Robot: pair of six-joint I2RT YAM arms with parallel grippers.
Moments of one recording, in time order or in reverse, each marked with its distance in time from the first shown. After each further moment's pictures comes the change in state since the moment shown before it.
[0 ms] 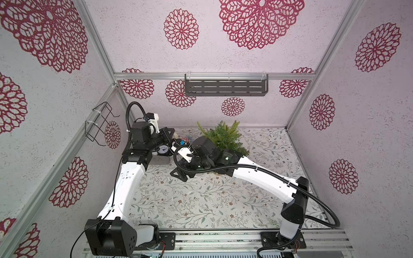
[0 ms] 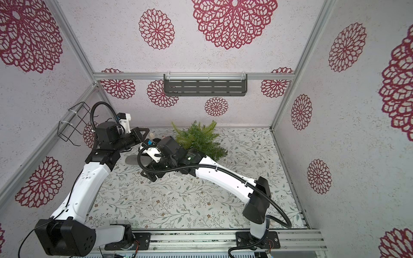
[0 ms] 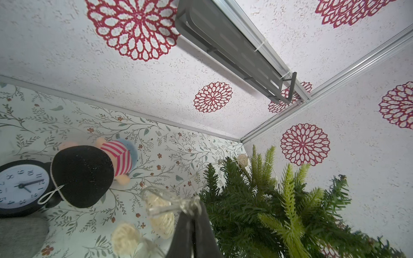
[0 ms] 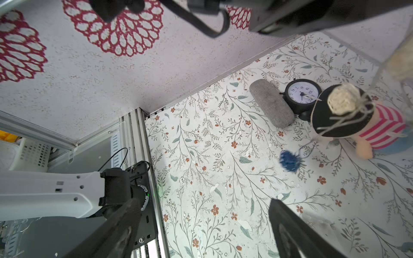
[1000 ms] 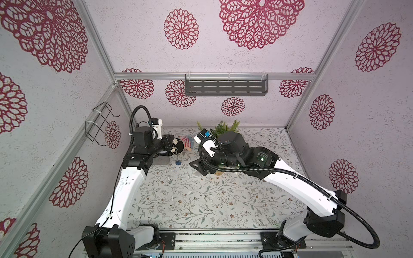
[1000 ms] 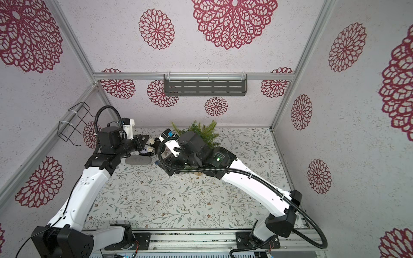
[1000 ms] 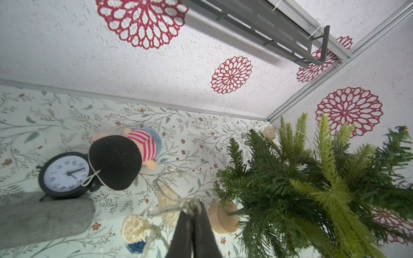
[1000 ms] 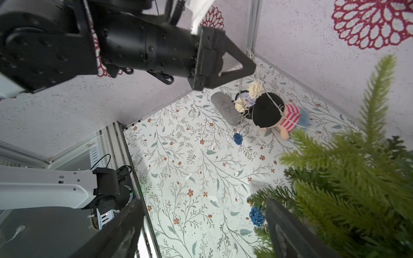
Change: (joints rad) left arm -0.034 -0.050 -0.022 -0.111 -0.113 0.222; right arm -0.051 -0.262 -0.065 -0.143 0.174 -0.013
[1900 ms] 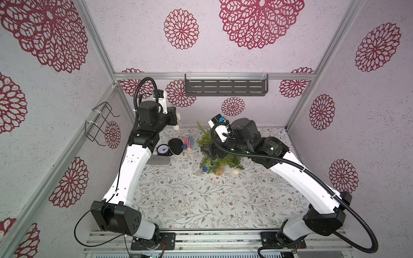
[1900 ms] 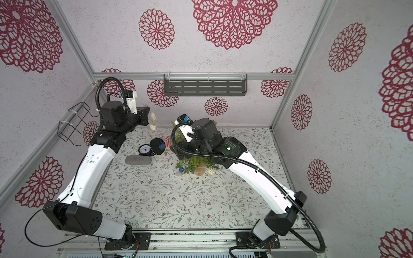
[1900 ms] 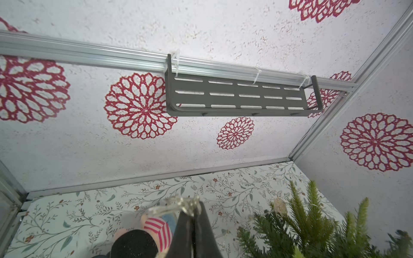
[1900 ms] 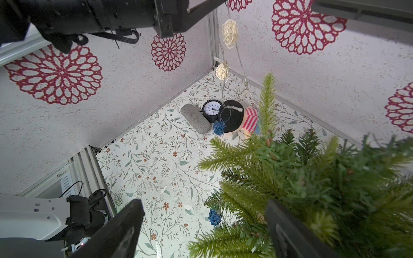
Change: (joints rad) left arm -0.079 0.284 0.450 0.061 -0.202 0.153; right arm -0.159 0.000 0.063 -0.033 -0.014 0.002
